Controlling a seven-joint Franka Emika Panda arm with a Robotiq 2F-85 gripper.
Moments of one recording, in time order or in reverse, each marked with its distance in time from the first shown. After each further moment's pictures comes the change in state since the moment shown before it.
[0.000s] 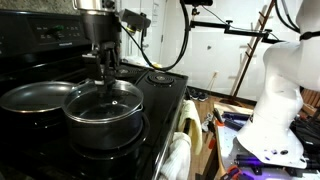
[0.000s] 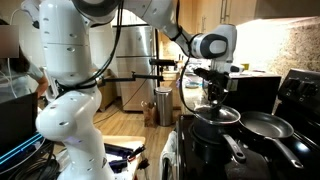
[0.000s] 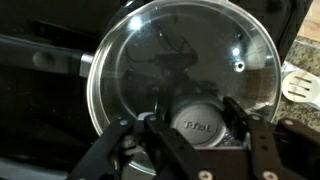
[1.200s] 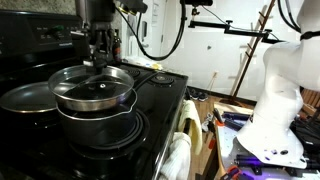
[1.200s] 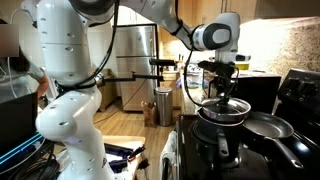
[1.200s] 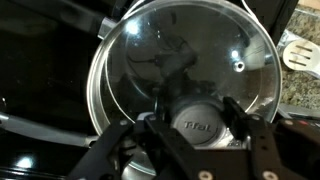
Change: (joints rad) arm -0.001 -0.020 -0.015 0.061 -0.031 0.001 0.027
